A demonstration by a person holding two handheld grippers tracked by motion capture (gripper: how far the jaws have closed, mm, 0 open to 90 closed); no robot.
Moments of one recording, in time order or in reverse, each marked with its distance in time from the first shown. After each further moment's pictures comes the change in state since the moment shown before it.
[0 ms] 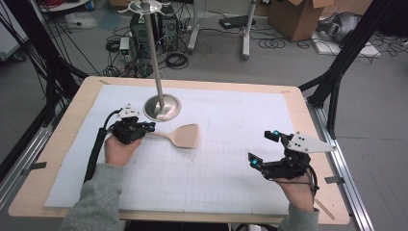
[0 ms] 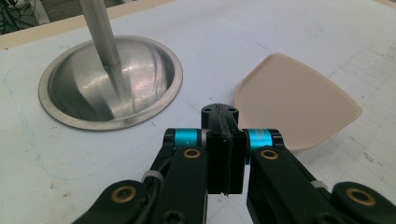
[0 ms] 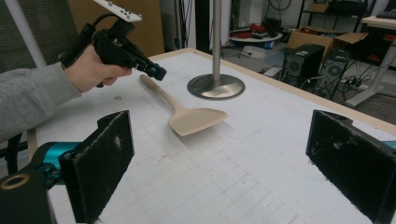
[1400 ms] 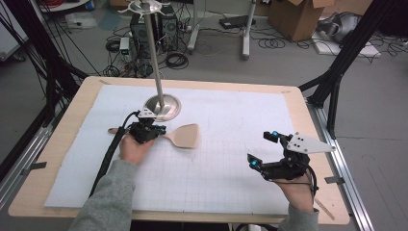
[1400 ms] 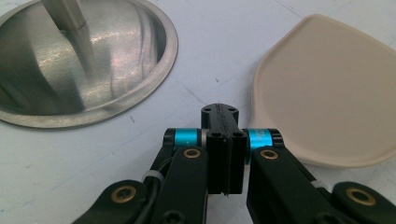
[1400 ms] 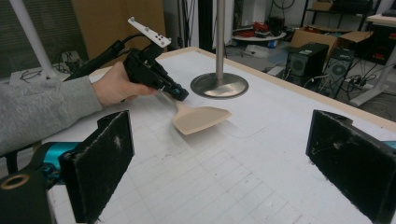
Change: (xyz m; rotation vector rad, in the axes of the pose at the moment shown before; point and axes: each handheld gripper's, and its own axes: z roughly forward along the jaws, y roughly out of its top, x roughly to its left) left arm 0.000 -0.010 0.056 0.117 0.012 -0.008; right arm 0.001 -0.001 0.001 0.007 0.010 0.001
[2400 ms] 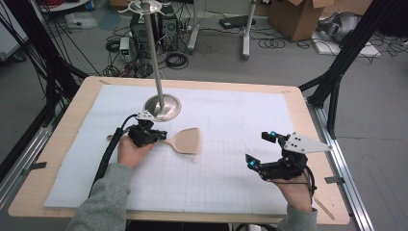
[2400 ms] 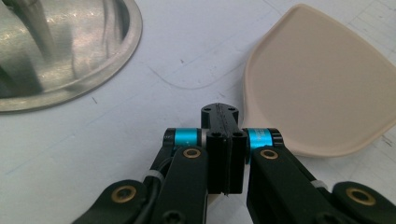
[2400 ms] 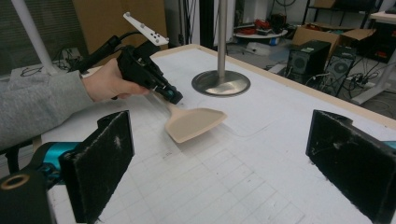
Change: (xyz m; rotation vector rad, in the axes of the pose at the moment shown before) left arm -0.006 -0.005 -0.009 0.048 -0.114 -0.002; right arm 0.002 0.000 0.004 0.013 0.005 -0.003
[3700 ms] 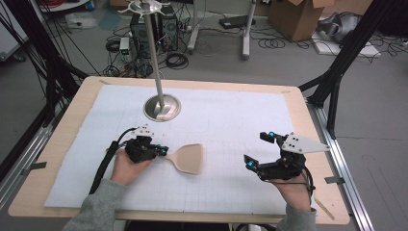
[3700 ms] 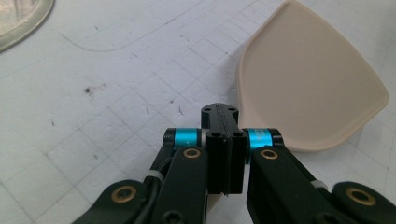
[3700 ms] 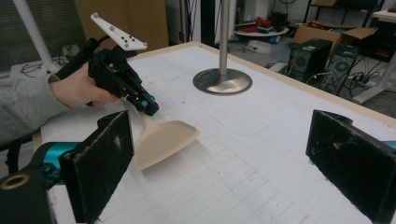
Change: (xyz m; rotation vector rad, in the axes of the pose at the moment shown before) left arm -0.034 -0.028 -0.021 -0.007 -0.130 0.054; right arm 0.003 0.001 0.003 0.007 0.000 -0.011
